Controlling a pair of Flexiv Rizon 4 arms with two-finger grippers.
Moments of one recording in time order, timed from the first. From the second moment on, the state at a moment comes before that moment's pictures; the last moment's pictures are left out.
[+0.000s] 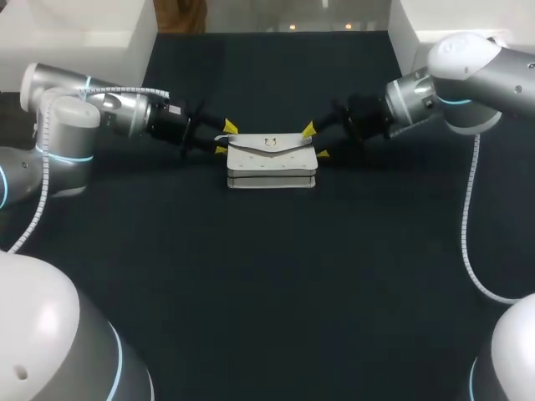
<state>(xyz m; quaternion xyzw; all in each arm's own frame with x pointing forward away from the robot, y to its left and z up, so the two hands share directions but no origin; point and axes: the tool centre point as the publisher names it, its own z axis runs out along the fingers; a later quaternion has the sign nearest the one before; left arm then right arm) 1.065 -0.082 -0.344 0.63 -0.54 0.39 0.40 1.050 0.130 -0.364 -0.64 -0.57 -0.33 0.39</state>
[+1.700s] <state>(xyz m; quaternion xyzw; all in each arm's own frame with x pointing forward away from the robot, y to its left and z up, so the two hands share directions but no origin) 1.067 -0.086 -0.353 0.65 -0.53 0.40 0.39 1.055 0.133 -0.372 -0.64 -0.56 -0.34 0.41</state>
